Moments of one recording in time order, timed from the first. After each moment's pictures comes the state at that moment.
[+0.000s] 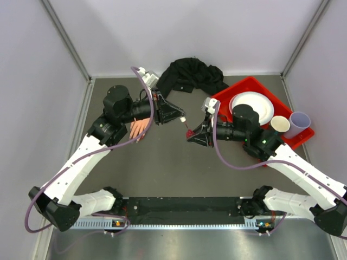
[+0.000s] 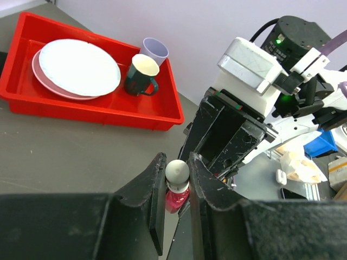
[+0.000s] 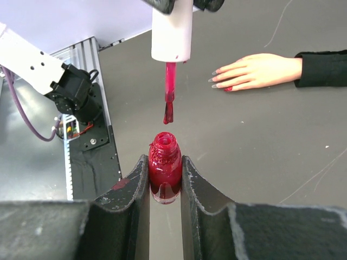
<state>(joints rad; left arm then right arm) -0.57 1.14 1.25 -0.13 0.70 -0.49 0.75 1.02 1.01 -0.24 -0.54 0.05</state>
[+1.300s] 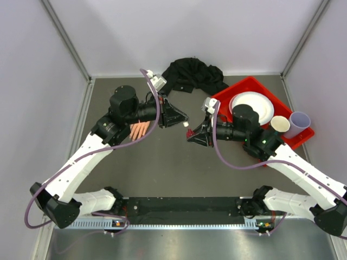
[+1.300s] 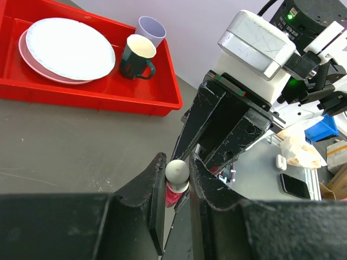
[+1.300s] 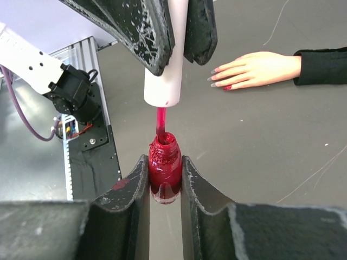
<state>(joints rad) -0.61 1.16 1.26 -0.20 0.68 -0.44 0.75 1.02 1.01 -0.25 -0.53 0.06</state>
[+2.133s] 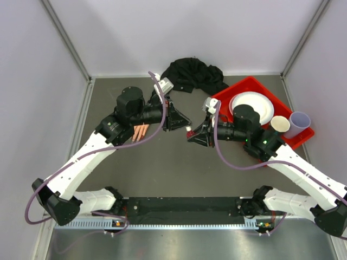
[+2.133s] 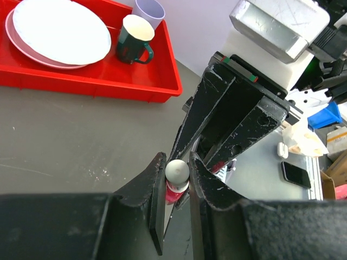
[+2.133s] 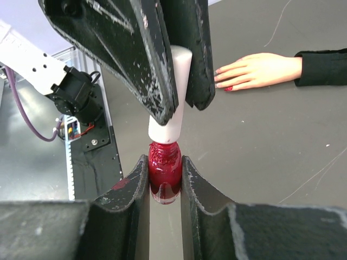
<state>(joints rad) -0.66 1.19 1.27 -0.26 0.66 -0.41 0.75 1.01 1.01 -0.25 -0.53 0.06</state>
